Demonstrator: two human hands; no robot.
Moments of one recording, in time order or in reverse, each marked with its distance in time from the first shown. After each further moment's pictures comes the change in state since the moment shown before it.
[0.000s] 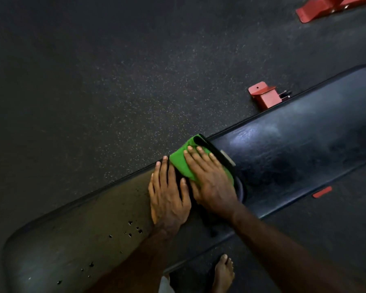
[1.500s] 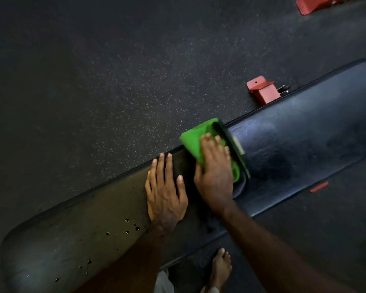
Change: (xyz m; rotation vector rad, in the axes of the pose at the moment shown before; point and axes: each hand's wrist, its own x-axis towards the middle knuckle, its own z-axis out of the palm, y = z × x) left_hand 0.000 0.002 -0.003 -0.003 -0.015 -0.004; right_hand 0.008 -0.004 0.000 0.065 0.213 0.395
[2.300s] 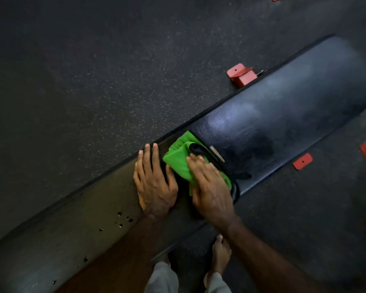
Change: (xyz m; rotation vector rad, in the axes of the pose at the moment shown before) left_hand 0.000 0.000 -0.001 0.002 0.023 0.033; right_hand -0.088 0.021 -0.011 0.053 -0.073 -0.121
